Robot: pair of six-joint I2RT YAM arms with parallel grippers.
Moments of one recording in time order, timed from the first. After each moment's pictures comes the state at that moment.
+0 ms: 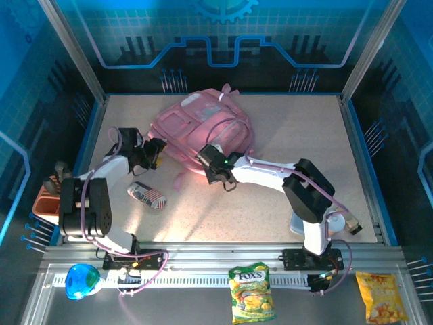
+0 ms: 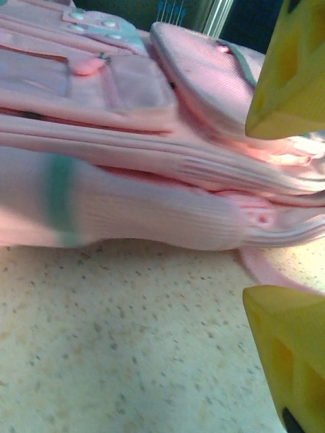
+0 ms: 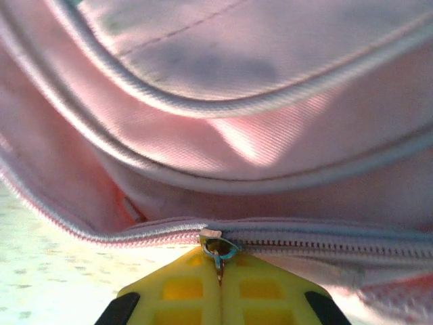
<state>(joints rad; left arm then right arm) 0.08 1.51 0.82 -0.17 0.47 -1.08 0.90 1.93 1.37 -0.53 0.33 0.48</state>
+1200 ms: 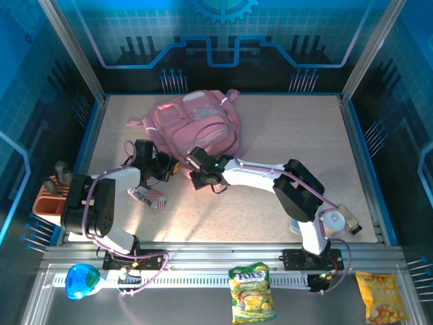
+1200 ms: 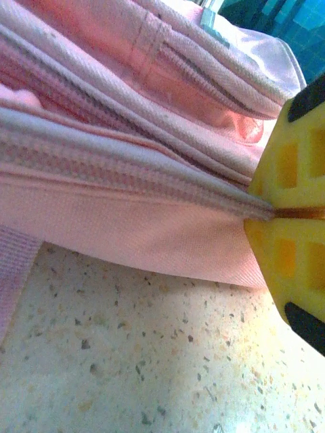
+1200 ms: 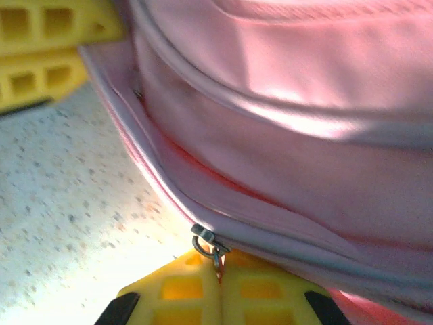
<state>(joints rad) -0.06 1.56 0.67 0.04 0.49 -1.32 0.94 1.97 1.40 -0.47 0.16 0.44</state>
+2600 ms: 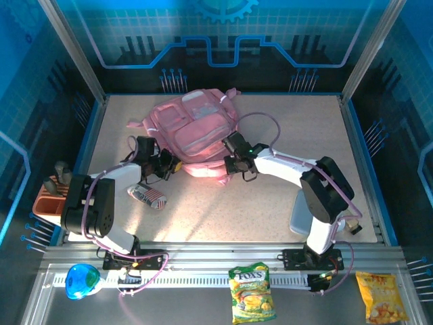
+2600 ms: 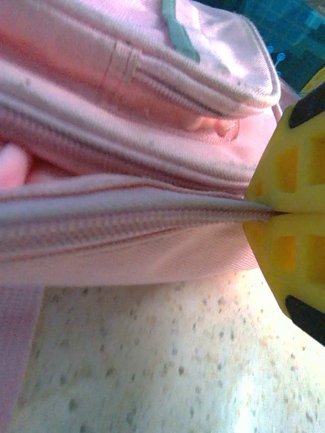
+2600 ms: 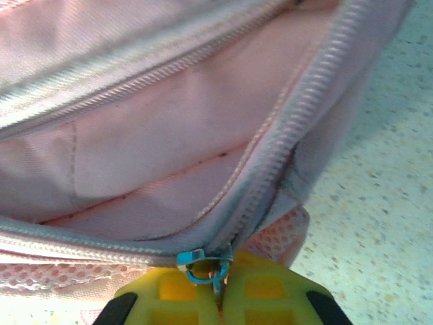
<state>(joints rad) -0.08 1.56 0.74 -0.06 0.51 -1.19 0.67 1.78 1.19 -0.47 0.18 0.41</state>
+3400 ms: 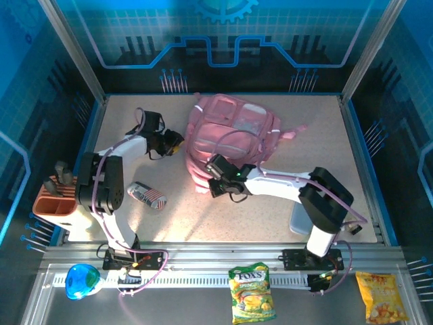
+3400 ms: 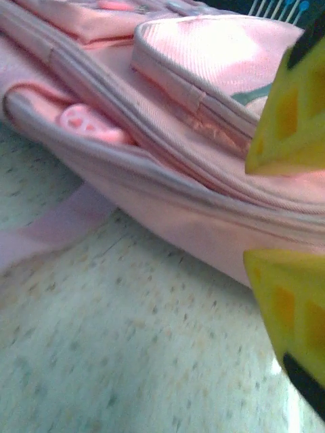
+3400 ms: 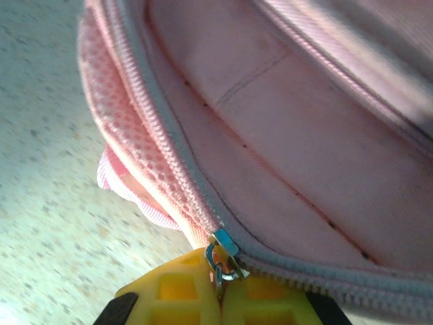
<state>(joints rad) -0.06 1.78 1.15 -0.33 0.39 -0.93 0.92 1.79 1.15 -0.38 0.11 0.48</state>
